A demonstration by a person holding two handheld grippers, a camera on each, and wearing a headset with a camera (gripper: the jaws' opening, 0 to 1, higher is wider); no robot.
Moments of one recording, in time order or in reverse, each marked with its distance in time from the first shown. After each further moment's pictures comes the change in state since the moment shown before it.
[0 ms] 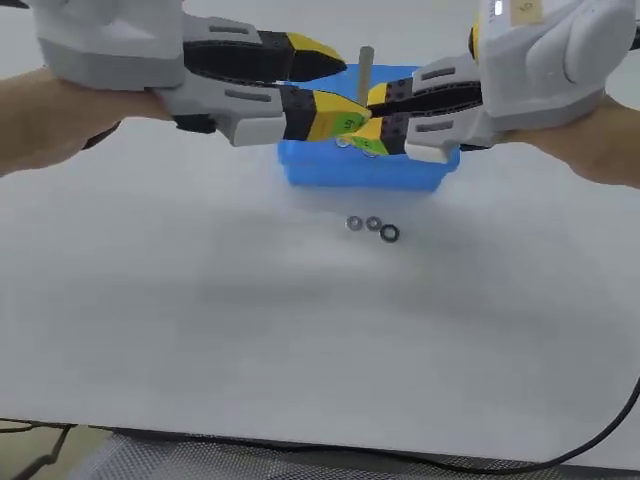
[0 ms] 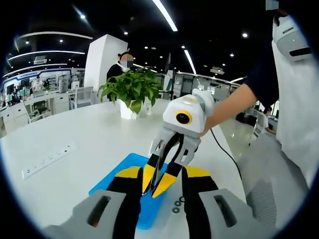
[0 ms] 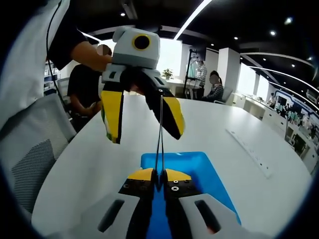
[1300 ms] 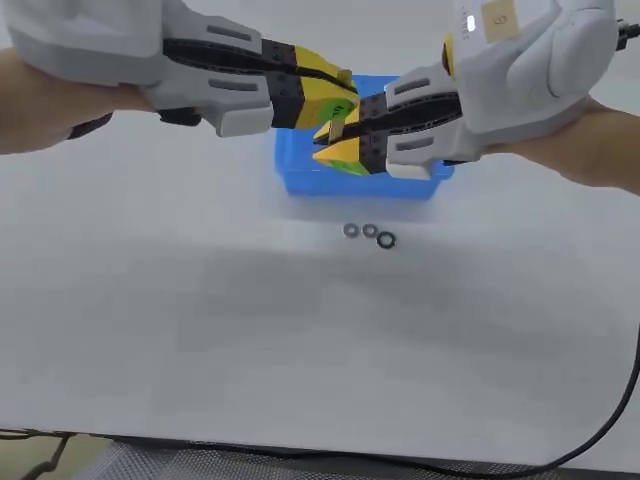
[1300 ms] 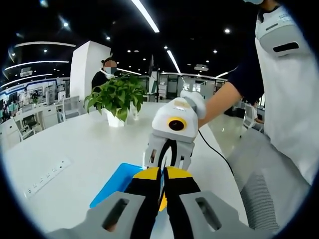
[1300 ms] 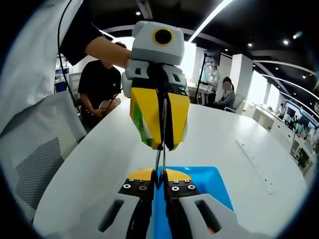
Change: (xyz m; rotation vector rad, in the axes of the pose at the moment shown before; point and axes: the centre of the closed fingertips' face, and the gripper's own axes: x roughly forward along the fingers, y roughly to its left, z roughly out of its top) left arm -0.006 -0.025 0.021 0.120 -0.017 -0.102; right arm 0.006 0.028 0.025 -0.083 -0.005 0.076
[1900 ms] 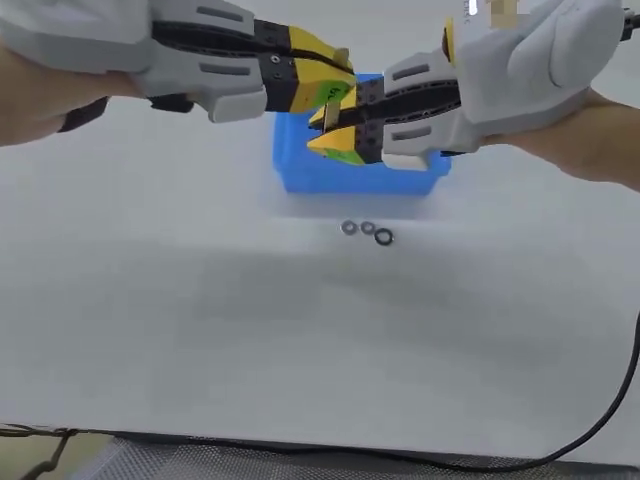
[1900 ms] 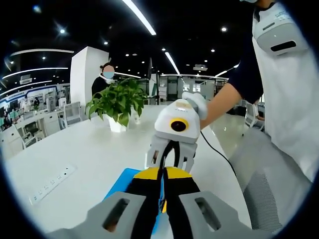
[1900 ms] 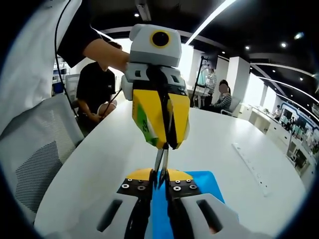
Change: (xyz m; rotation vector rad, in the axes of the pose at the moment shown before) left arm -0.007 0.000 0.011 0.032 -0.019 0.015; right arm -0.003 -0.007 0.007 -0.005 -0.015 -0.038
